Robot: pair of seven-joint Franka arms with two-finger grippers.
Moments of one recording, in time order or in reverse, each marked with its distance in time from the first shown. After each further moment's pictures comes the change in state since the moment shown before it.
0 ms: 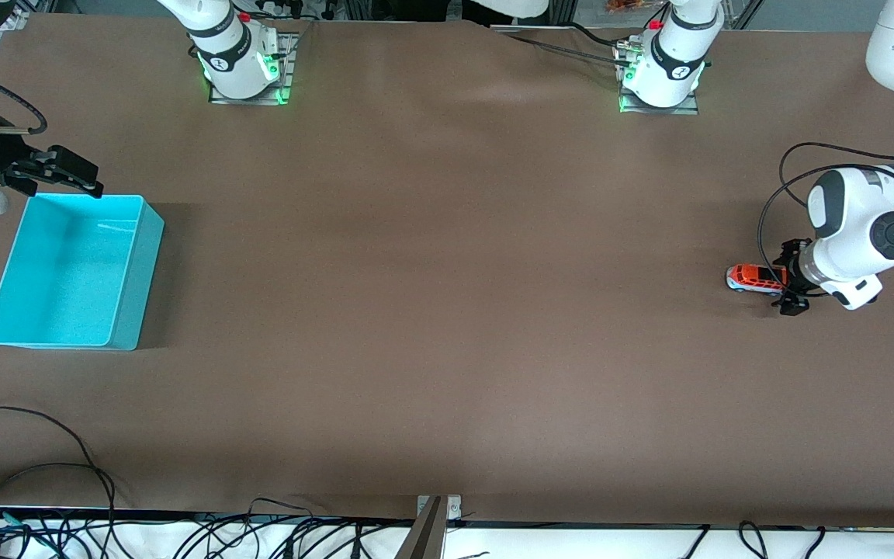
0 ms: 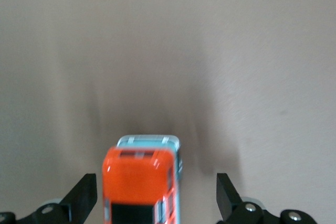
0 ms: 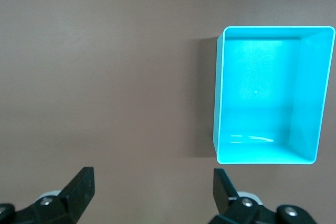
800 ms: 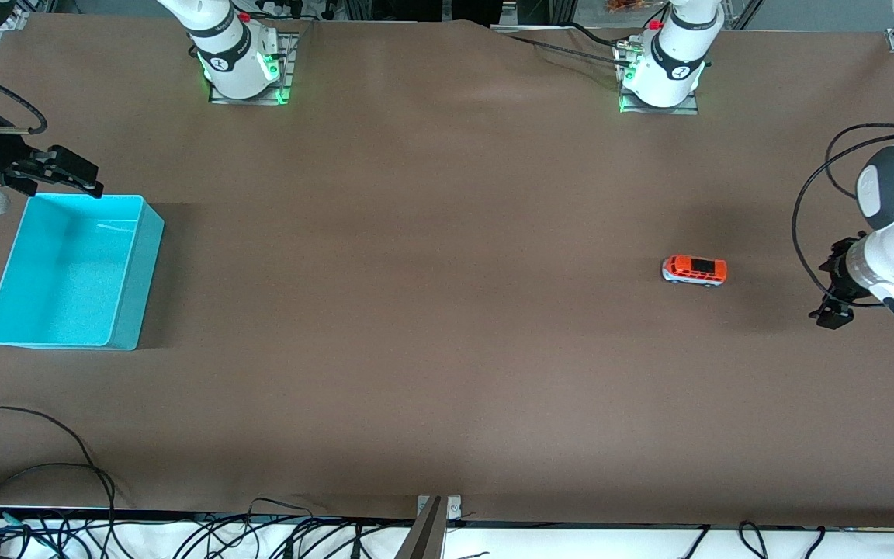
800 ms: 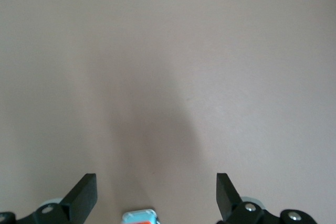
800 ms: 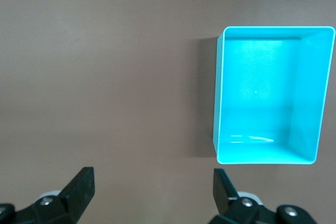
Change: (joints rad) left arm 0.000 -0.152 -0.128 0.217 0.000 -0.334 0.174; right arm 0.000 0.000 0.000 0.000 0.000 0.000 0.000
